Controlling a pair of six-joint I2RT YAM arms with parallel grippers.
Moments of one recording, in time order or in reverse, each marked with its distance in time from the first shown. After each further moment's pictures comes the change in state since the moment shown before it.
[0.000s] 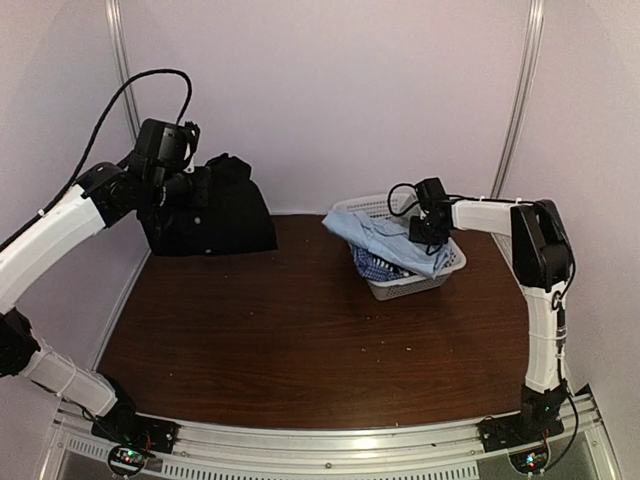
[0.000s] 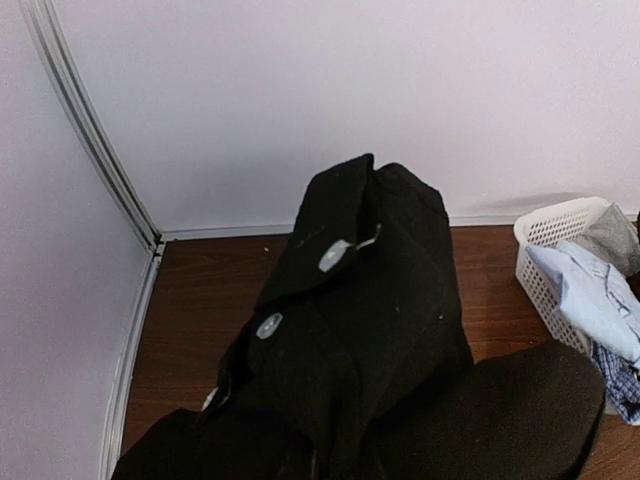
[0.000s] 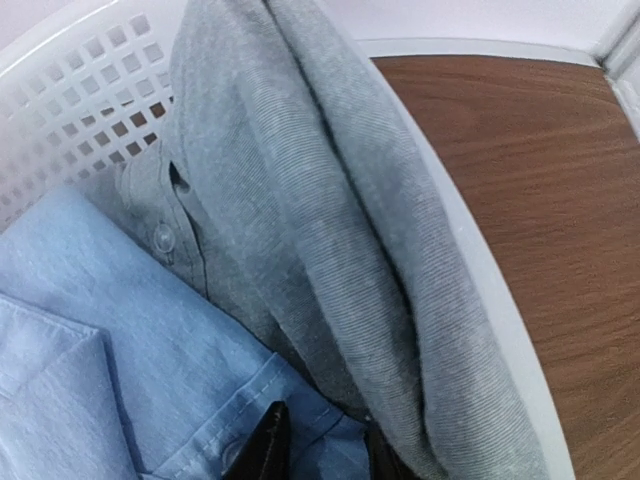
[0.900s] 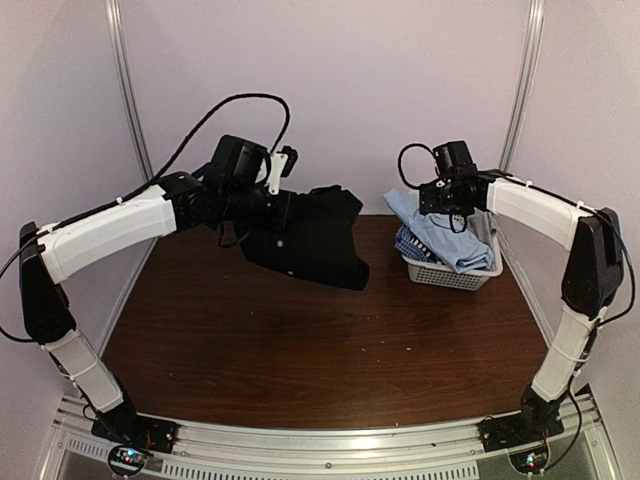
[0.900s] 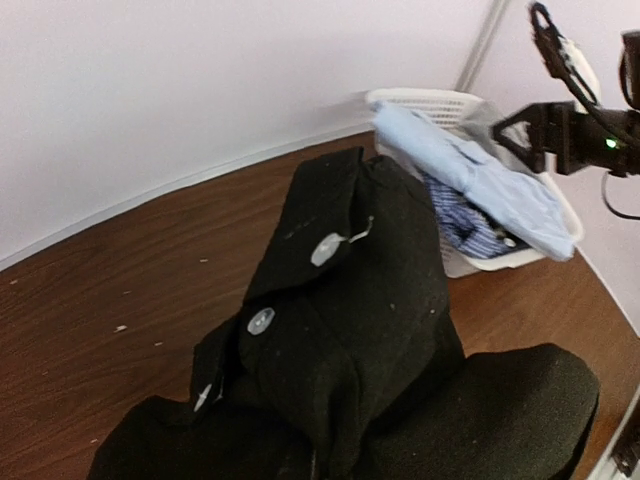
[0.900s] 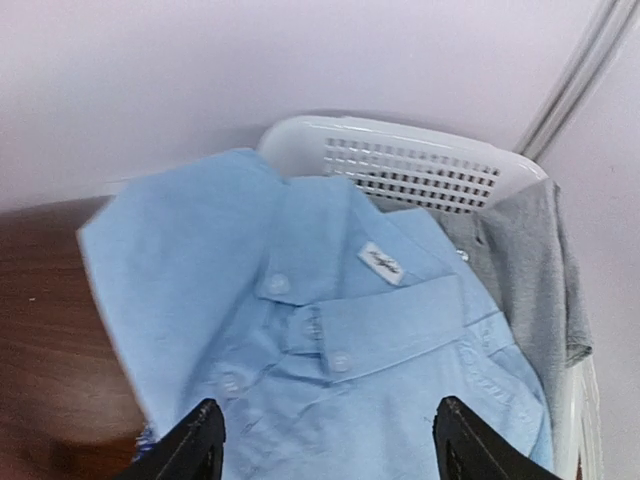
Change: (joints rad) left arm -0.134 0.275 0.073 0.178 0.431 0.021; right arm -0.012 -0.386 -0.124 -0.105 0.105 -0.093
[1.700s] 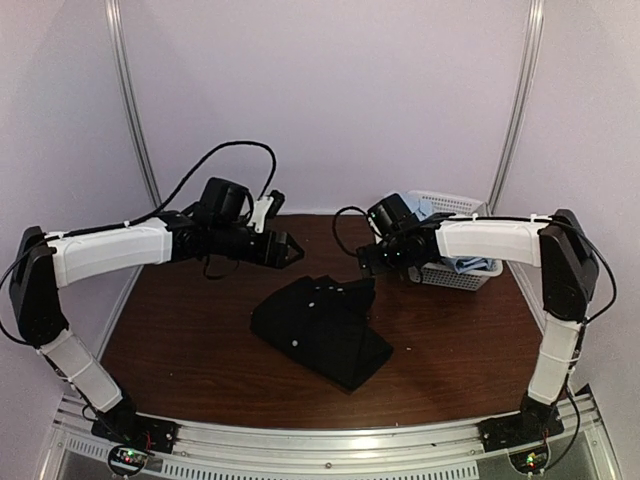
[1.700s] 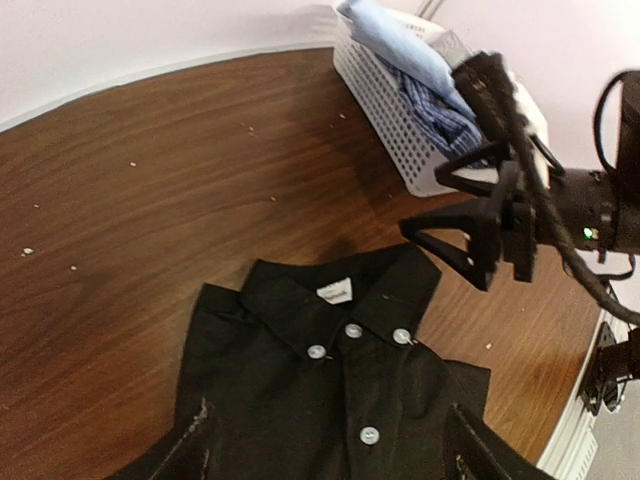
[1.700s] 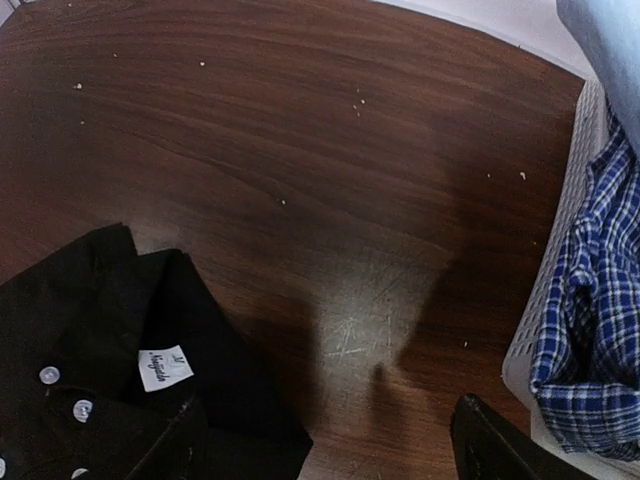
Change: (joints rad) left arm 0.126 -0.039 -0.350 0.242 0.388 -0.023; right arm 0.369 0.063 -0.165 0.077 -0.101 0.039
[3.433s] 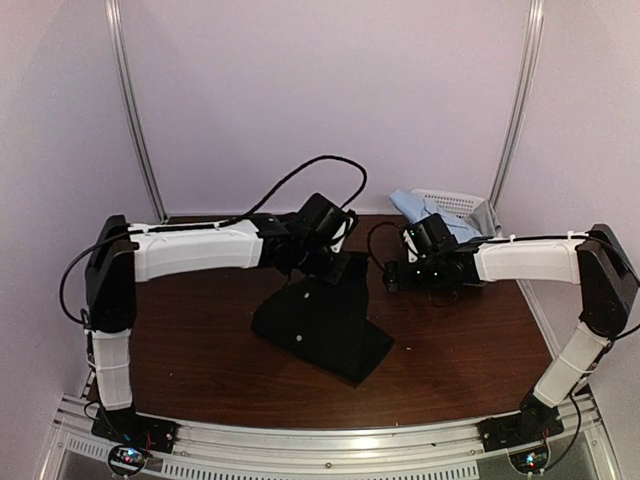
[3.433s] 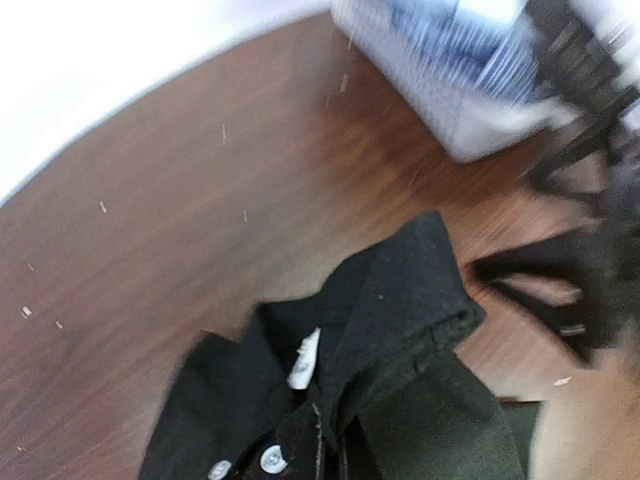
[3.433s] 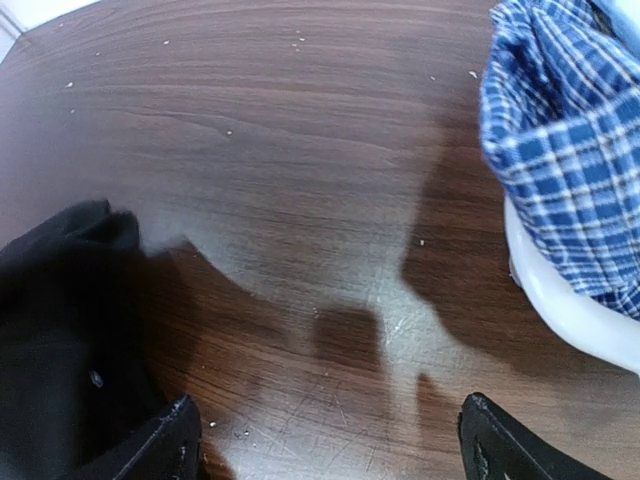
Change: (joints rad) left arm -0.317 0.465 0.490 -0.224 -0.491 0.044; right arm -0.072 -0.235 -0.391 0.180 -0.108 0.100
